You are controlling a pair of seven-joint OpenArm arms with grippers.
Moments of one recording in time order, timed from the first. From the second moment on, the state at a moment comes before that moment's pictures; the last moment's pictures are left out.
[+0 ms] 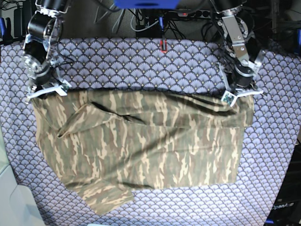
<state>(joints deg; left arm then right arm) 8.0 5.1 -28.3 92.3 48.6 -37.3 11.3 -9.8 3.4 25.4 89.4 -79.9 38.6 1.2</state>
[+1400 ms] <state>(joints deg) 8.1 5.6 -30.2 93.0 47.3 -37.7 11.0 -13.8 4.6 37.6 91.5 -68.1 40.6 11.9</state>
